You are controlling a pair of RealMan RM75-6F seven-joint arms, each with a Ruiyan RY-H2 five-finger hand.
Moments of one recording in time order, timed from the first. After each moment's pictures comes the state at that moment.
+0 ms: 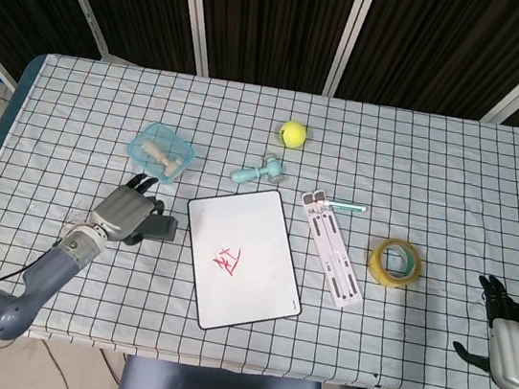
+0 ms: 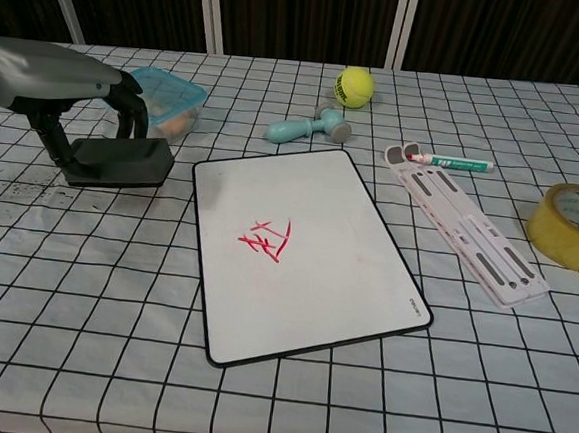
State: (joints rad) left arm -0.84 -1.25 -0.05 -1.71 0.98 0.87 0.52; right arm 0.06 -1.10 0.08 -1.68 -1.40 1.45 -0.11
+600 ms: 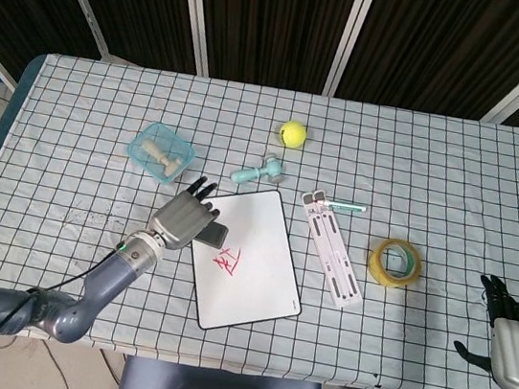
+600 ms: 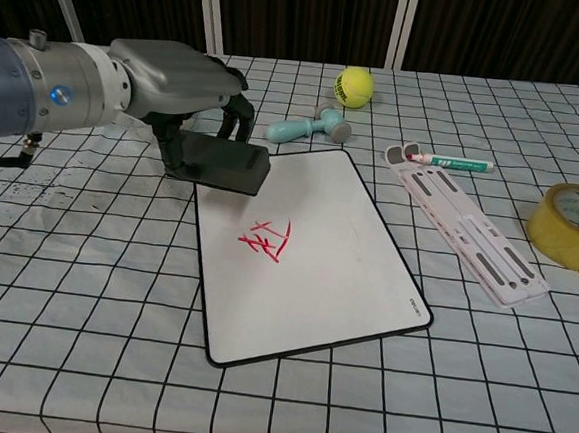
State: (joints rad) left arm -1.02 -1.49 -0.11 -1.64 0.82 0.93 0.85; right arm 0.06 -1.10 0.08 -1.68 -1.39 1.45 -0.11
